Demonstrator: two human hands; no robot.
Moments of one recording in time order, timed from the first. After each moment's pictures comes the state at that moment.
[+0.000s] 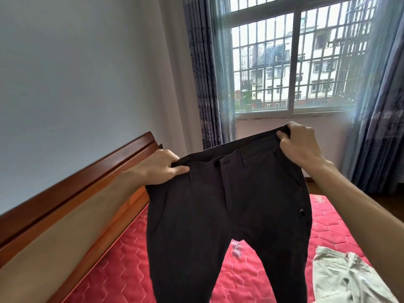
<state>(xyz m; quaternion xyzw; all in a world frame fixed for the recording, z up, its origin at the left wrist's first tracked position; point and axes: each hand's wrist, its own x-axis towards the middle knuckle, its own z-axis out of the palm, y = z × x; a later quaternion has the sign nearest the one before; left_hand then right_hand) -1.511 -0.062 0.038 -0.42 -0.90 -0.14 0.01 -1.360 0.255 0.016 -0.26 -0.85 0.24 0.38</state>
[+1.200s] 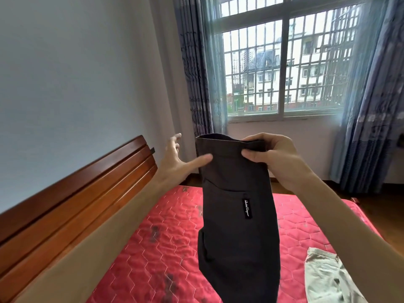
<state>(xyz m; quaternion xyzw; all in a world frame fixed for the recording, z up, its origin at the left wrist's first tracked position) -1.478 -0.009 0.019 -0.32 -0.80 -0.50 0.00 -1.319 0.177 0.031 -0.03 -0.67 0.68 0.30</state>
